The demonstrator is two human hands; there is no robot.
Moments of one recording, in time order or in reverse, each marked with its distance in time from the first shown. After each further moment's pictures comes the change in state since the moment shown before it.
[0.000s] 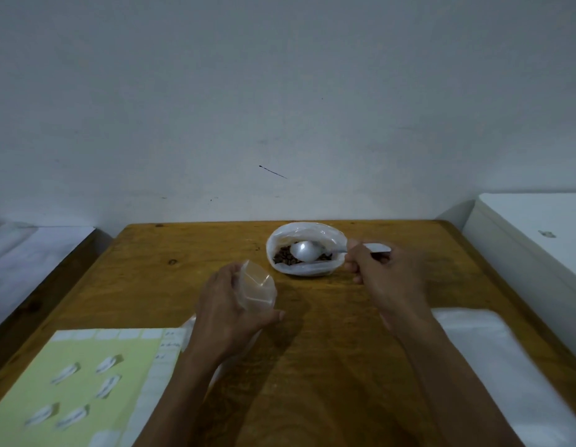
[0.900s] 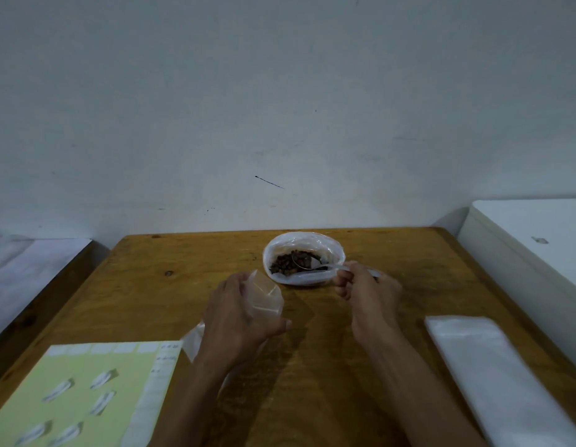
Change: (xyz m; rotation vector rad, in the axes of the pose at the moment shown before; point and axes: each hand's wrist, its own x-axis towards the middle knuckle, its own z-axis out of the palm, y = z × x) left_hand 0.001 0.015 0.008 0.027 -0.045 0.000; right_hand 0.010 0.030 0.027 0.362 0.197 0.324
